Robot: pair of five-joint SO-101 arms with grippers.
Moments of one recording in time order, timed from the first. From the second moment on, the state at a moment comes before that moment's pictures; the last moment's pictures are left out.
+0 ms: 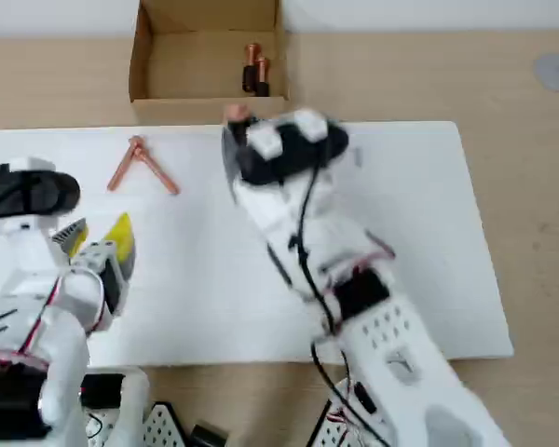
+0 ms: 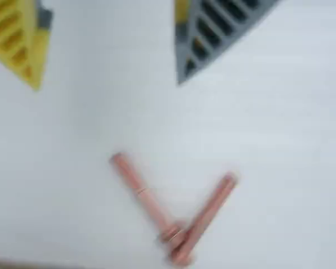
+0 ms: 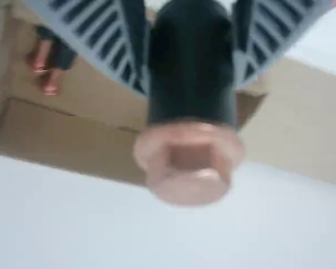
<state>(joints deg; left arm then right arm) -6.7 -74.1 34.5 81.9 -5.4 -32.5 -46.2 52.9 5.4 -8.4</state>
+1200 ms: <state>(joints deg) -9.7 -0.7 2.1 67.4 -1.2 -18.9 77.1 -71.3 27.9 0.0</state>
